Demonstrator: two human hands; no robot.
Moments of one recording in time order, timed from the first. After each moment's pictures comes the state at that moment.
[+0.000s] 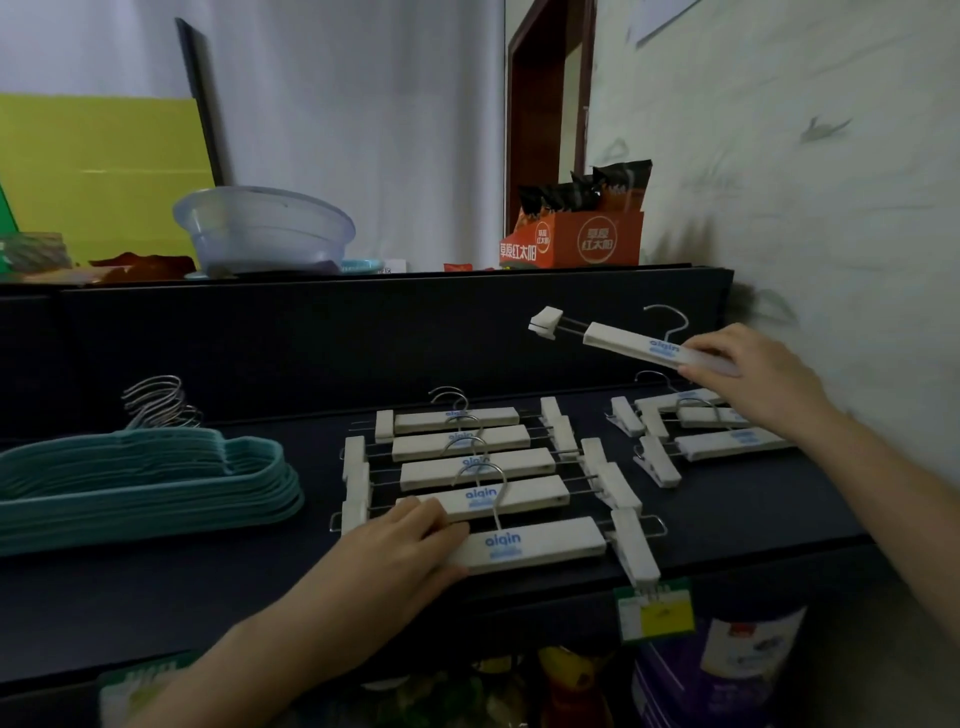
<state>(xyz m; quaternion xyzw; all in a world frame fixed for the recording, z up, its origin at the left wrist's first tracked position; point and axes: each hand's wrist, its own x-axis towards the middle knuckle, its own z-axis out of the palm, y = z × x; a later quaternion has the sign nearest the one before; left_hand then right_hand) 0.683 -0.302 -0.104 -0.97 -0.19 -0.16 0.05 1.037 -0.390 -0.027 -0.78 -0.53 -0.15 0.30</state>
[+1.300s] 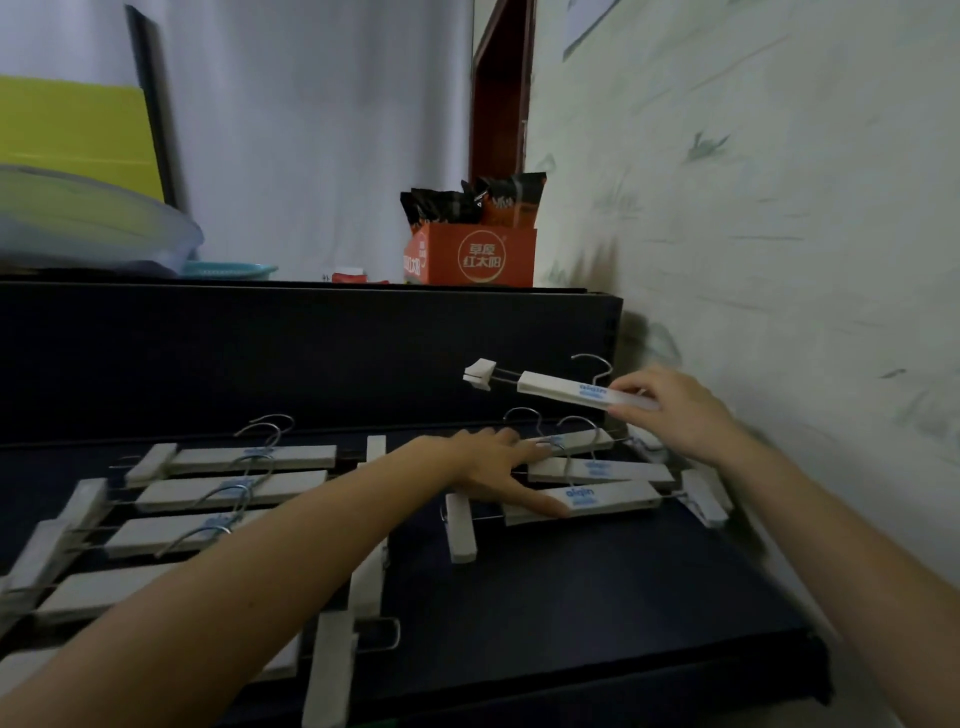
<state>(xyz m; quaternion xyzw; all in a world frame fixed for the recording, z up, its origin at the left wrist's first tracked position) 1.022 -0.264 -0.063 -0.96 -0.23 0.10 -0.06 1.213 -0.381 -0.036 -0.77 -0.58 -0.08 0.25</state>
